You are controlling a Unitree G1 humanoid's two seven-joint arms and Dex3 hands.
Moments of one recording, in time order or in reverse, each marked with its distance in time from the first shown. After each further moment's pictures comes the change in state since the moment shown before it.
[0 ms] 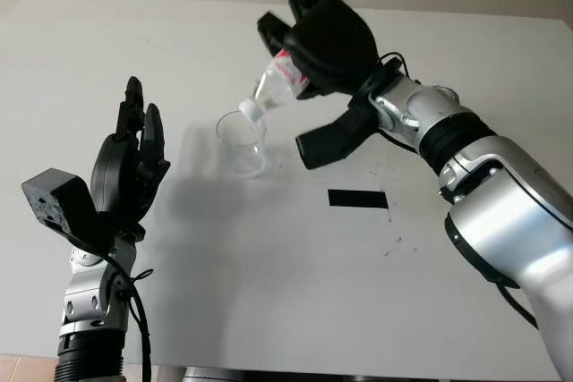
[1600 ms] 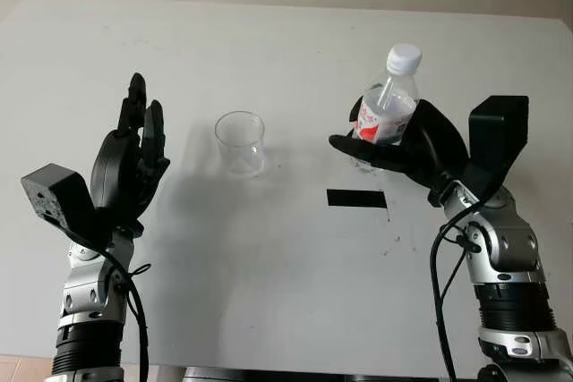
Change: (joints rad) left arm -0.034 0.020 0.005 0.064 -0.009 -0.028 -0.054; right arm 0.910 0.014 -0.762 -1.249 1.095 0.812 0.969
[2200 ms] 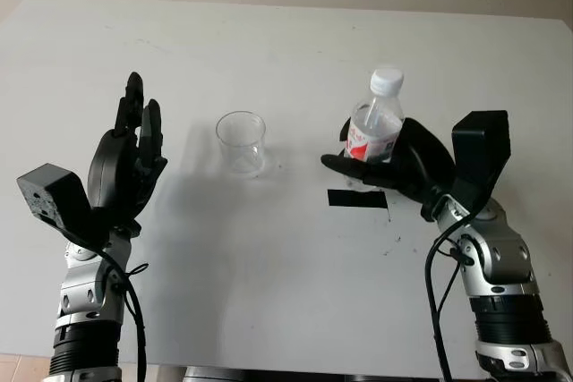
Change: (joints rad) left arm 0.000 0.009 0.010 0.000 -0.009 0.000 -0.008; right arm 0.057 0.025 0.023 -0.040 0.017 0.090 0.016
